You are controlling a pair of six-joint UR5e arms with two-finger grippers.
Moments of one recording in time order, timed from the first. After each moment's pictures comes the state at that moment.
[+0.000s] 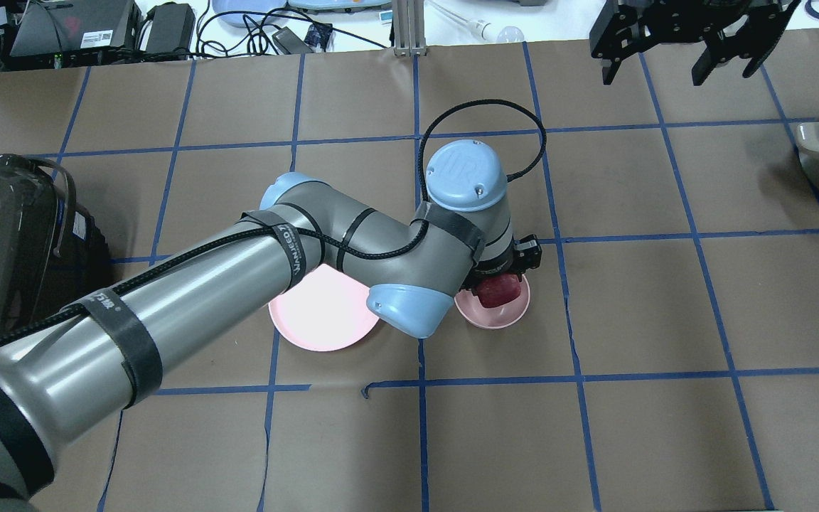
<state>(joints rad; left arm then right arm) -2.14 -2.04 -1.72 -0.84 1.41 -0.79 1.55 -1.51 1.39 -1.59 -1.59 0.06</state>
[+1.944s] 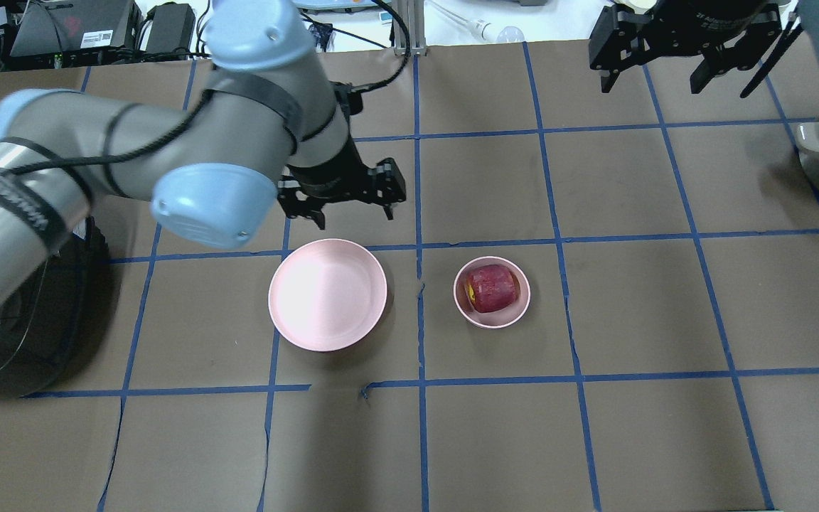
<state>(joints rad) -1.77 -1.68 -1.67 -1.33 1.47 -0.23 1.55 -1.57 1.48 -1.68 -1.59 0.06</state>
